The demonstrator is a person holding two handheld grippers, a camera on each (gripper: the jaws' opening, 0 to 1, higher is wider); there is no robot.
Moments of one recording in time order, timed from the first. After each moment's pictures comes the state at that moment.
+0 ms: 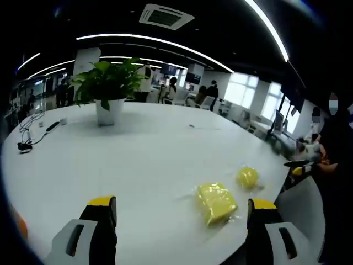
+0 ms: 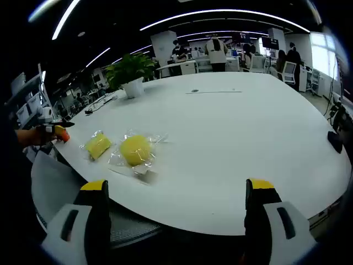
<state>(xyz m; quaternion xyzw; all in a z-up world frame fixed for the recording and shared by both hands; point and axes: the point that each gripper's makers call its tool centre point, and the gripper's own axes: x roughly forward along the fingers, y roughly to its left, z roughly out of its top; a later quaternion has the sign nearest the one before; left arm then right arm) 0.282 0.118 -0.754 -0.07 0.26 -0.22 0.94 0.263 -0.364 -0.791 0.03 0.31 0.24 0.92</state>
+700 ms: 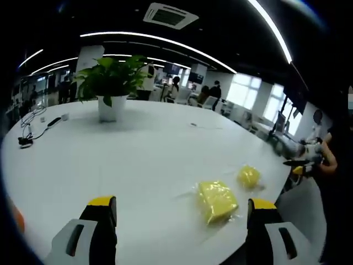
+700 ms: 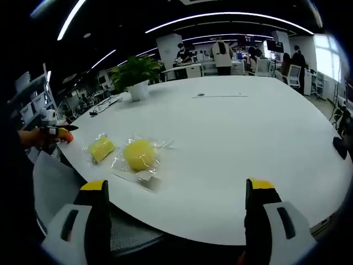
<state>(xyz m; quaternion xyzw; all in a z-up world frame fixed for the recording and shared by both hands) 0.279 0.113 -0.762 -0.07 0.27 -0.22 0.94 0.271 -0.354 -0.785 0.04 0.29 0.25 0.92</state>
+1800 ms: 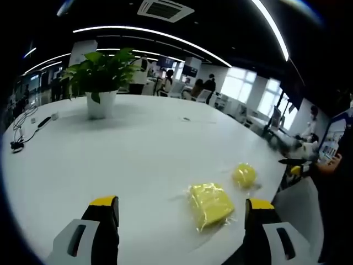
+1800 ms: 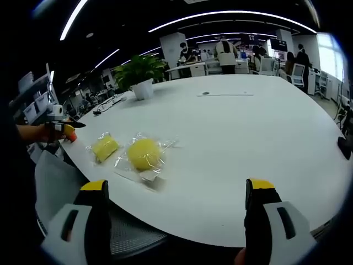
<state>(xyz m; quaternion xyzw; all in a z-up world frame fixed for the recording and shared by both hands) 0.296 0.090 -0.763 -0.07 0.29 -0.25 0.92 0.272 -0.345 -0.788 0.04 0.29 0.27 0.92</state>
